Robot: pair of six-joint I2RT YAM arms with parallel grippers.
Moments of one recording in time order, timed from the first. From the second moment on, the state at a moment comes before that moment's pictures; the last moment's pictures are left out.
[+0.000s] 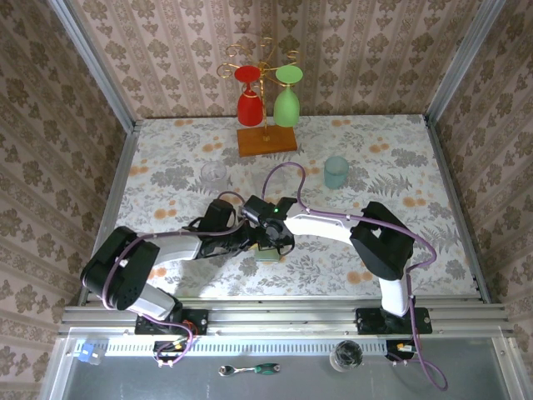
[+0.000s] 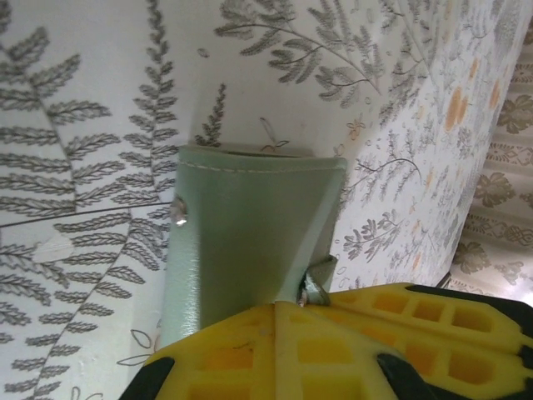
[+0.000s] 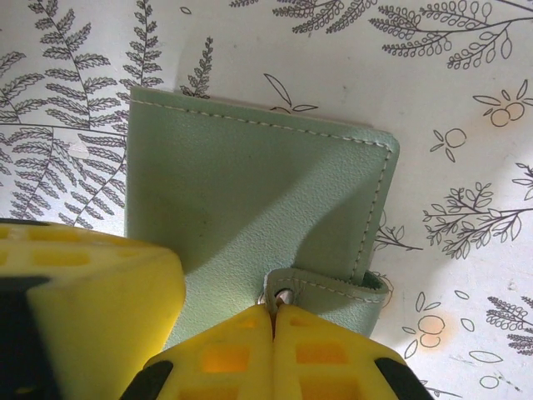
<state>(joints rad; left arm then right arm) -0.62 1.49 0.49 0.17 0.56 -1.03 0.94 1.93 1.35 -0.77 0.08 0.81</state>
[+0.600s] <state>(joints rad) -0.58 1.57 0.56 0.06 0.63 -0.92 1.01 2.02 1.49 -0.97 0.31 0.75</state>
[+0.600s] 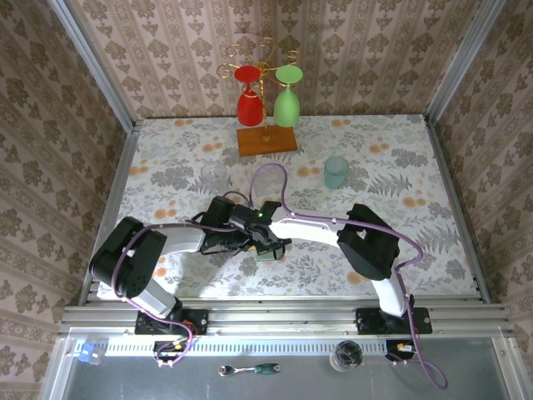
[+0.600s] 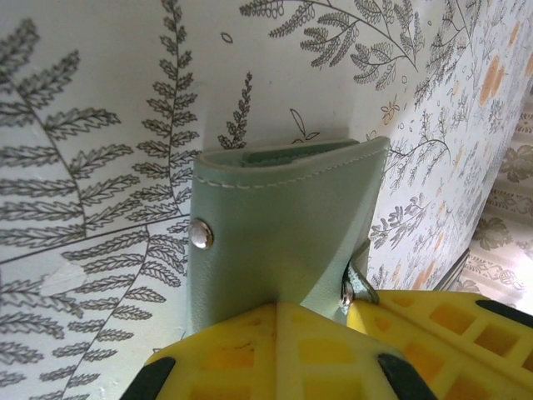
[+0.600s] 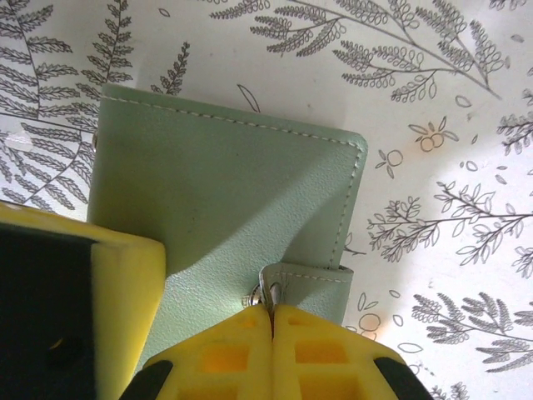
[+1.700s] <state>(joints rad) -0.56 1.60 0.61 -0.02 0.67 -0.86 0.83 1.75 1.13 -0.77 0.12 0.78</state>
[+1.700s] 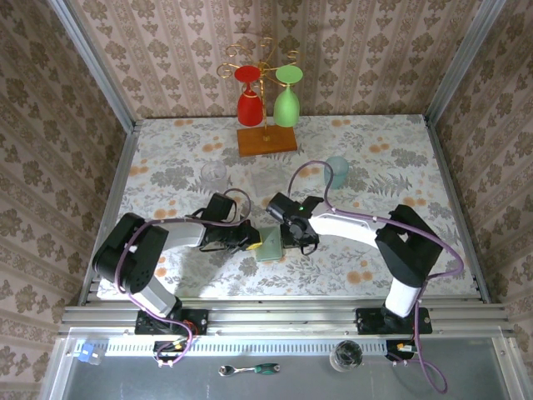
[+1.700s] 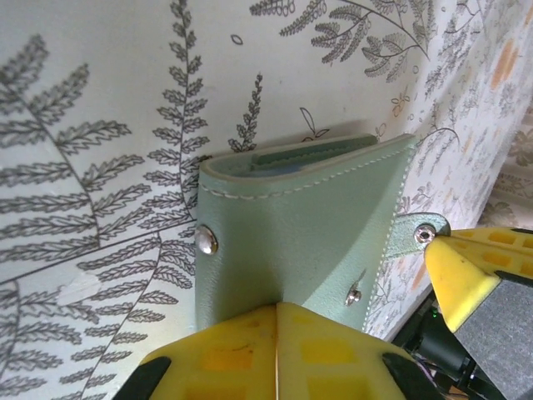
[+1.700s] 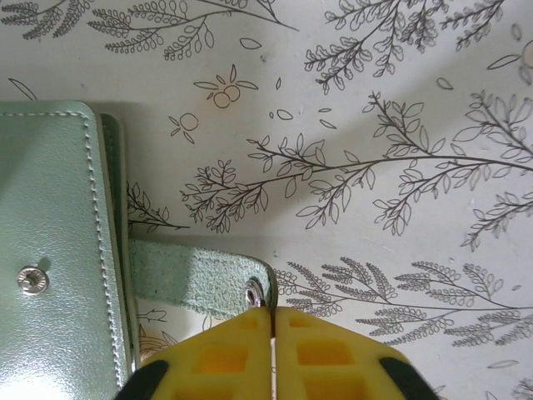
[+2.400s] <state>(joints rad) -0.62 1.58 0.65 -0.04 0.59 -0.94 0.72 1.69 0.96 -0.46 -0.14 0.85</state>
